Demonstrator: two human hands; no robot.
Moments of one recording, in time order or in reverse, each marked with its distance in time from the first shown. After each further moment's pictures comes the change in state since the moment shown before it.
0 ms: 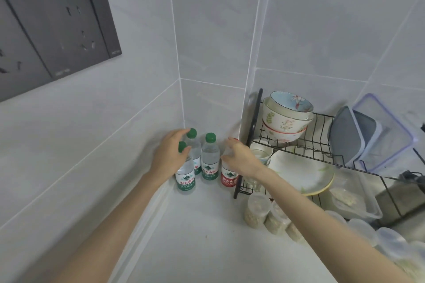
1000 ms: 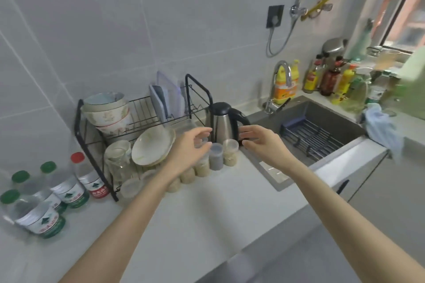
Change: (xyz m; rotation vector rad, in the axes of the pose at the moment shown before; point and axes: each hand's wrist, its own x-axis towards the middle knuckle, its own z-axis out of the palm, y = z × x) left_hand -0.171 0.318 0.079 -0.421 -0.709 0.550; right_hand -0.401 0.116 -0.109 0.248 0.793 0.461
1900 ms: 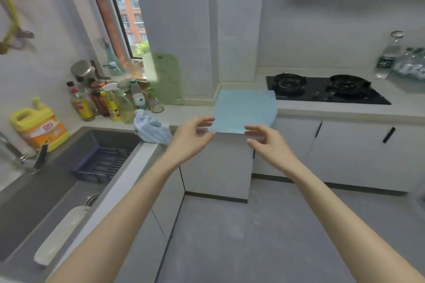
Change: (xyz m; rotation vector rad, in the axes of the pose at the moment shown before) left_hand -0.024 0.435 0.465 -0.192 -0.691 0.588; right_hand -0.364 0.233 -0.433 -0.059 0.827 0.478
